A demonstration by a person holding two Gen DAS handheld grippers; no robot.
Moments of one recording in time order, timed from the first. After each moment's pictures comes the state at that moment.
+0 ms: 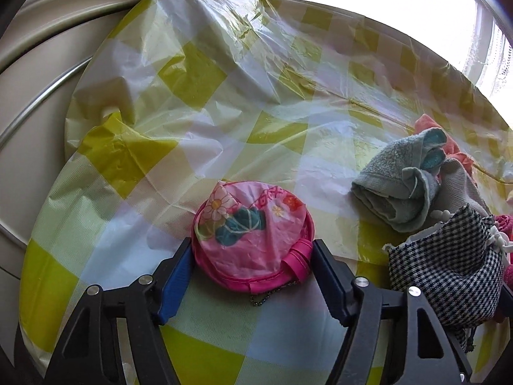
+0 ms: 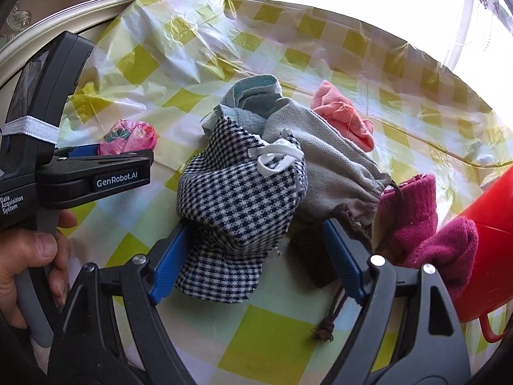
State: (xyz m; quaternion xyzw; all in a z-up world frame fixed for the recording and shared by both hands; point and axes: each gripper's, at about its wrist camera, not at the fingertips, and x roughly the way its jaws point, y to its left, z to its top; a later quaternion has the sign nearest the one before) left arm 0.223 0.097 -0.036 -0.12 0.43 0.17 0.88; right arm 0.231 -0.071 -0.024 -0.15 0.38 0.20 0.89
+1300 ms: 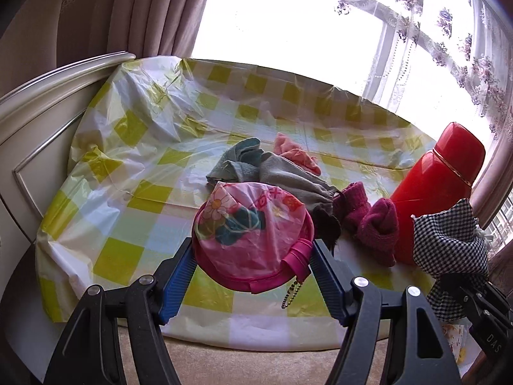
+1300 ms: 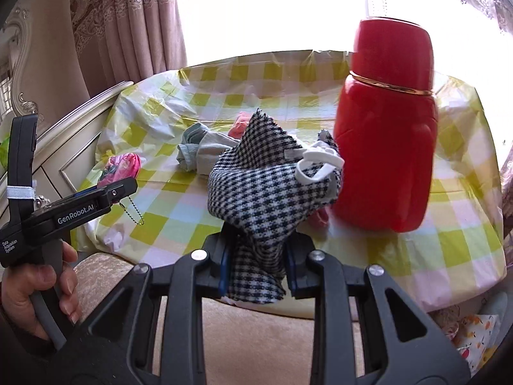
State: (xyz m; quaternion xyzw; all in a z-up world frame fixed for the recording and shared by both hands) left arm 0.110 -0.034 0.050 -0.12 0.34 0.04 0.93; right arm 0.117 -0.237 0.044 0.01 0.33 0.16 0.93
